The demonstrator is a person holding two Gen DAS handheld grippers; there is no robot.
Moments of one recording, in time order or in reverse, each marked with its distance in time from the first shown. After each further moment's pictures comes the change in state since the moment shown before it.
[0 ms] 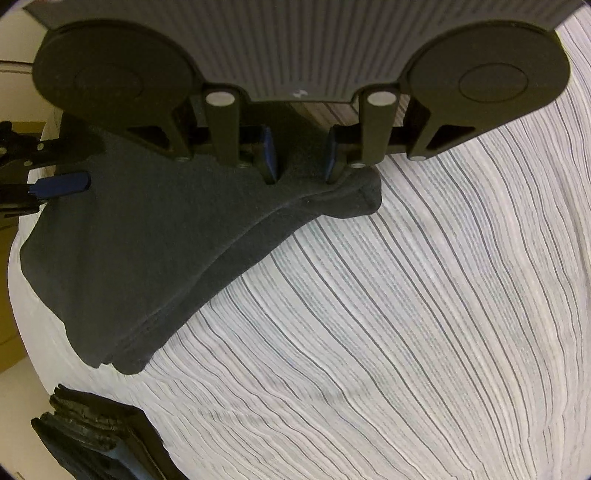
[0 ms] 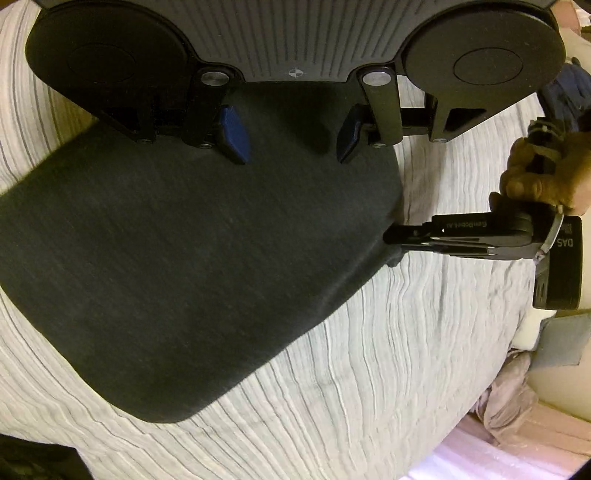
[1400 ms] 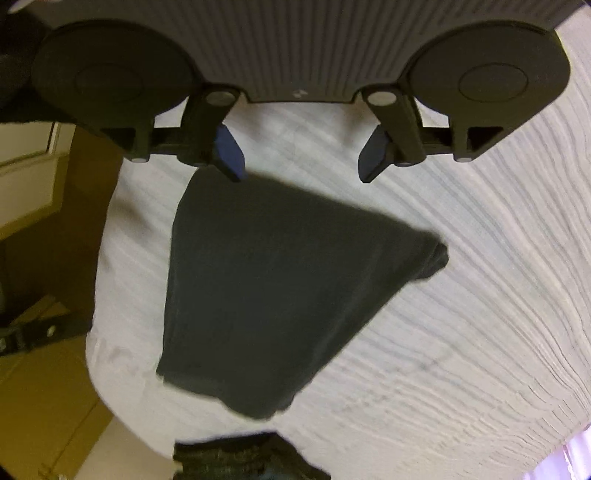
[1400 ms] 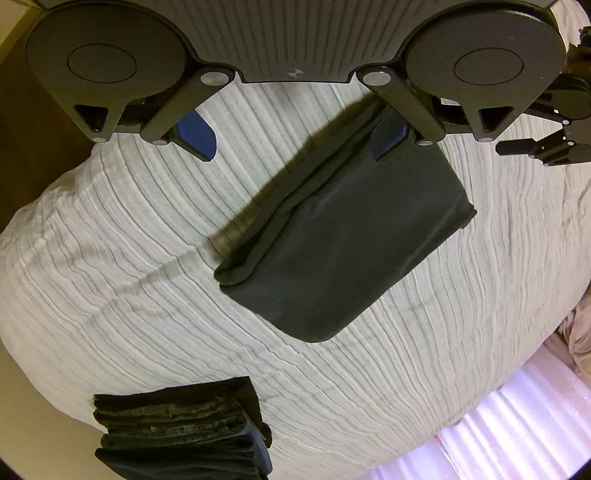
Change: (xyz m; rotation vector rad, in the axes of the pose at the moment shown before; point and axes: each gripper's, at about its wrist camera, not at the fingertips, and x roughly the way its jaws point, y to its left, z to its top) left arm -0.084 -0.097 -0.099 0.281 -0.125 -0.023; right arm -0.123 0.035 -0.096 0.155 -0.308 -0.371
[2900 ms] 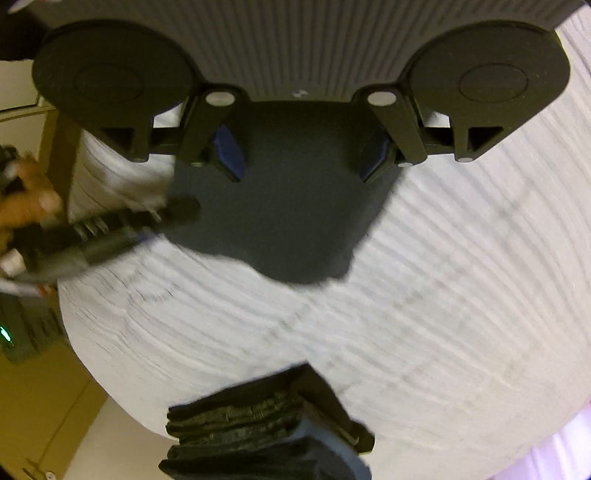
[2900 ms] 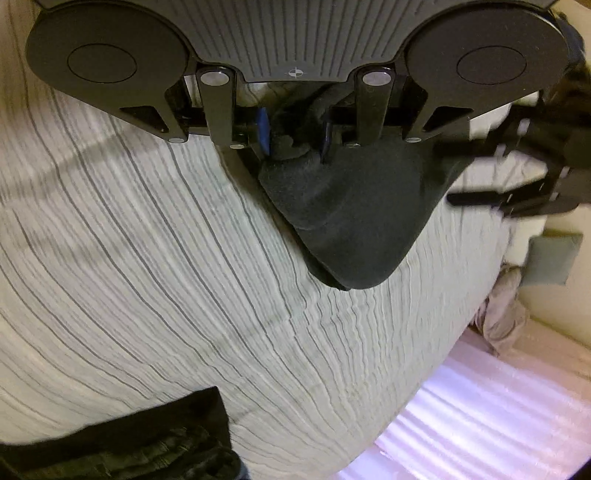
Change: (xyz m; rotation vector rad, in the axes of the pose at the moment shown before) left arm 0.110 -0.066 0.195 0.089 -0.040 0.045; right arm 0.132 -0.144 0.105 0.001 0.082 0.466
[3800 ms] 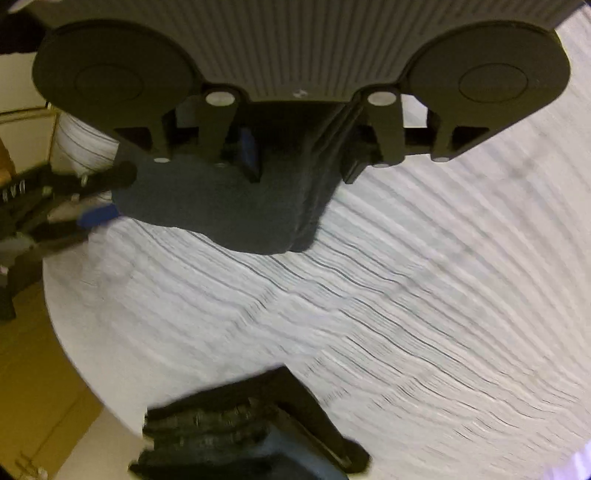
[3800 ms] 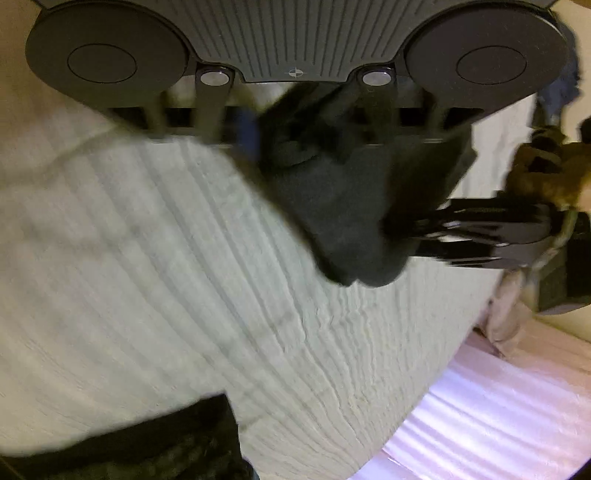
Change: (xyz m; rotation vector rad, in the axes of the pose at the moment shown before) left arm 0.021 0.052 0.016 -0.062 0.034 -0.053; right arm 0.000 0.000 0.022 -0.009 0.027 -0.035
